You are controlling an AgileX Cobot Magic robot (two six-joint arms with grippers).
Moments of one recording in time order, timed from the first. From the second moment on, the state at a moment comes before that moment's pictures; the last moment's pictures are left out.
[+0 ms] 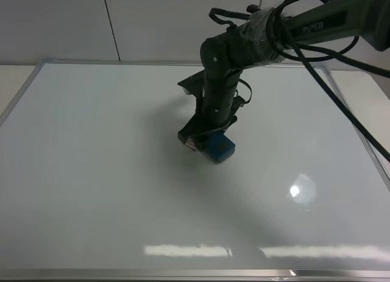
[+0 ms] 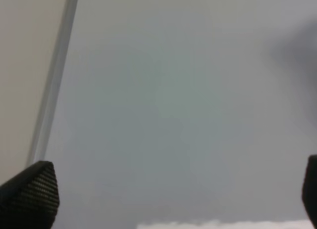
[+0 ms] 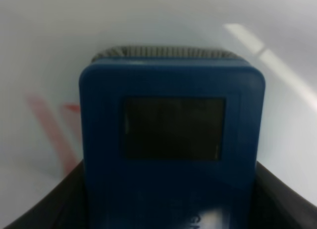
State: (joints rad) left arm 0.05 0.00 -0.50 -0.07 1.05 0.05; right arm 0.68 2.18 -1.47 -0.01 0.80 -0.06
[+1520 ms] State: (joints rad) left arm 0.05 0.00 -0.50 -0.07 1.05 0.05; right arm 0.52 2.10 -1.45 0.01 0.82 0.02
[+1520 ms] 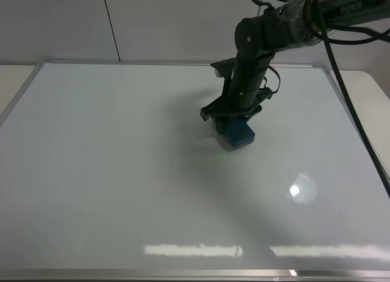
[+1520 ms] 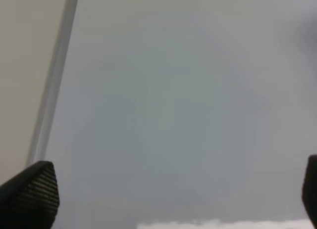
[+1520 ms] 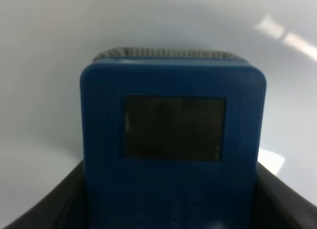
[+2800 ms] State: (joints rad) left arm 0.05 0.00 -0.50 -0.07 1.05 0.05; right arm 0.14 1.61 -0.70 0.01 0.60 0.00
